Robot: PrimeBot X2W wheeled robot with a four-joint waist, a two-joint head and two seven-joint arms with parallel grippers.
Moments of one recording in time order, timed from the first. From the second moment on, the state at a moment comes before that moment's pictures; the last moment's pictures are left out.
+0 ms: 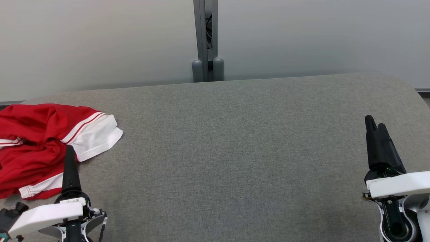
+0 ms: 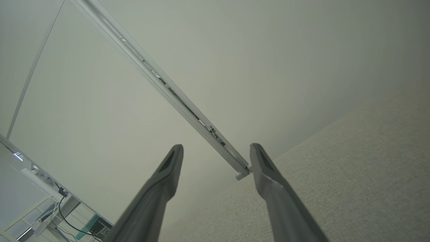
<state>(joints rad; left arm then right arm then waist) -0.09 0.04 0.10 0.22 -1.33 -0.13 -0.15 -0.15 -0.04 -0.07 0.06 0.84 0.13 -0.02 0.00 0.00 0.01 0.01</state>
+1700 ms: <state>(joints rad) 0.01 0.05 -0.16 0.16 -0.24 0.11 -0.23 -0.16 -0.04 0.07 0.22 0.21 0.13 -0.19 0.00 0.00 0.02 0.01</state>
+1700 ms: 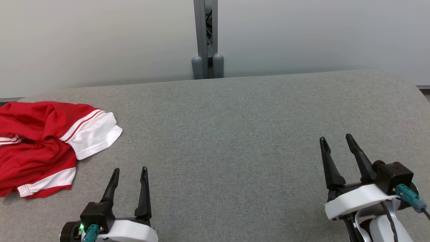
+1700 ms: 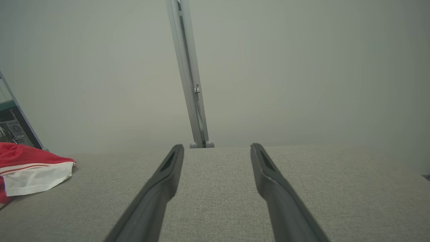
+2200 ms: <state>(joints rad) 0.01 0.05 -0.16 0.15 -0.14 0.12 -0.25 -0.18 -0.04 0.11 0.27 0.12 0.13 -0.23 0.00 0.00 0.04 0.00</state>
